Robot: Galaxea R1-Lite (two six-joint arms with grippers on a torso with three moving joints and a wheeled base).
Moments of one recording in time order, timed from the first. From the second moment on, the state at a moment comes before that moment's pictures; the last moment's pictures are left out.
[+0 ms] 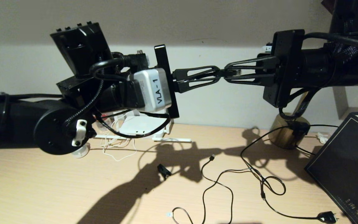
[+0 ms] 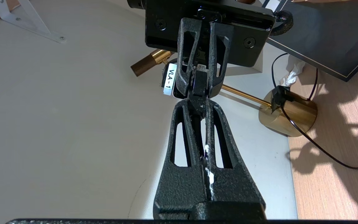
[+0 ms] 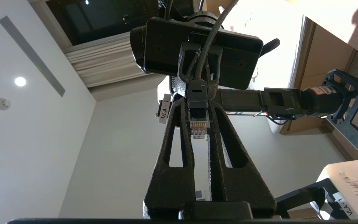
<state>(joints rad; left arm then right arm) -0.62 1.79 -1.27 -0.77 -0.84 1.20 0.40 1.68 -1.48 -0.09 1.12 1.52</state>
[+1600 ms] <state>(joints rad) -0.24 1.38 -0.87 -0.56 -0.30 -0.01 0.25 0.95 -0.78 0.09 0.01 0.30</state>
